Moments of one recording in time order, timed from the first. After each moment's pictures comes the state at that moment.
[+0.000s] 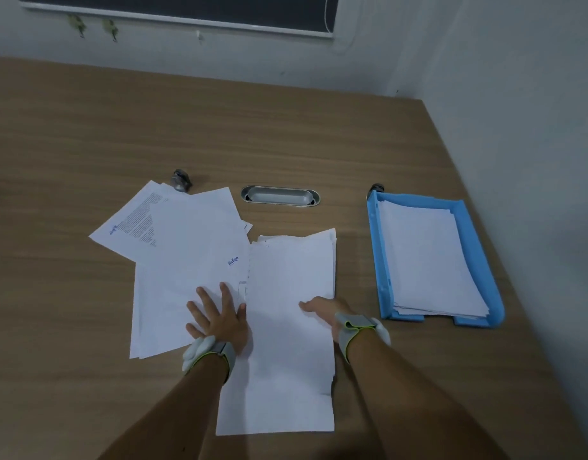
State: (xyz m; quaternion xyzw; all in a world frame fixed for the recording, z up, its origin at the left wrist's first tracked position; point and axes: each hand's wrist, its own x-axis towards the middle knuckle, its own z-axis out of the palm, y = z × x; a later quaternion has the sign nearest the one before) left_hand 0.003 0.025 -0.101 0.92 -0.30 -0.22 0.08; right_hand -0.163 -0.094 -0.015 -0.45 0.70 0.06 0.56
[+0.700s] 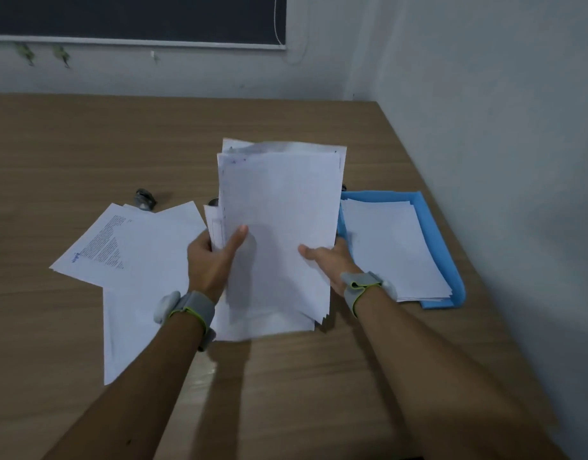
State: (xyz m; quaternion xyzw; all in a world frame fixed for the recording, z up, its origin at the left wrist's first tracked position) left_hand 0.003 -0.057 0.057 0.66 -0.28 -0.35 0.60; right_hand -0.200 -0.155 0.043 -0.45 0.60 -0.28 0.60
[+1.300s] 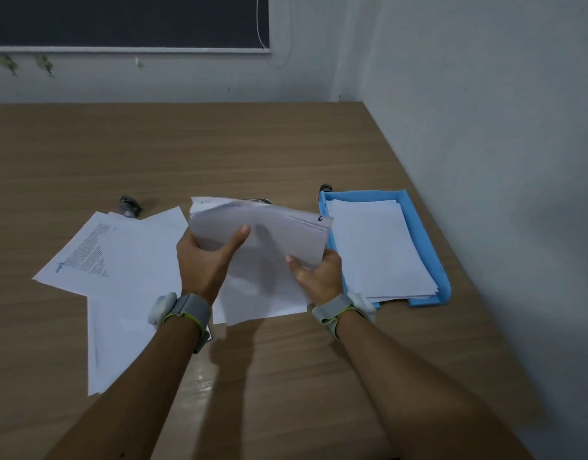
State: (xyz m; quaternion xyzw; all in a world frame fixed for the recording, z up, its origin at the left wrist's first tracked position) left_hand -0.023 -0.067 0.071 0.66 -0.33 -0.26 0.62; right_hand -0.213 -0.128 0.019 -0.57 0.55 -0.44 0.42
